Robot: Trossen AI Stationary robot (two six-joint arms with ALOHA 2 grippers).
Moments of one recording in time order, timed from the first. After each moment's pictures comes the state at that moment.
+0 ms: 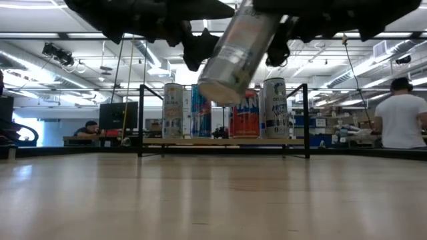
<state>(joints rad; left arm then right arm) -0.09 1.57 0.81 0.54 0.17 -0.24 0.22 1.42 0.63 0.57 -0.05 0.17</state>
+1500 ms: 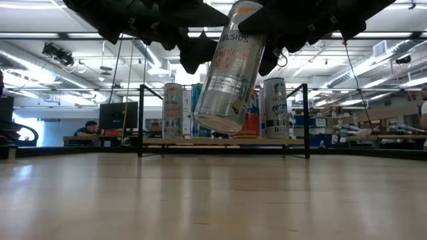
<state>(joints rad) -0.09 1.57 0.81 0.48 0.17 -0.19 0.19 1.53 0.79 0.36 -0.13 0.14</state>
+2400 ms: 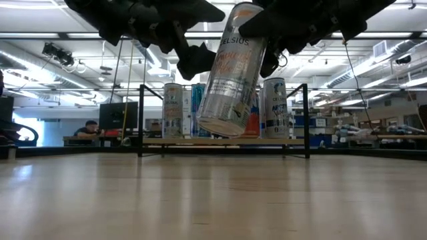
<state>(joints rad) -0.09 1.57 0.81 0.44 0.22 -0.27 0.19 1.54 0.79 0.34 -0.12 0.15</state>
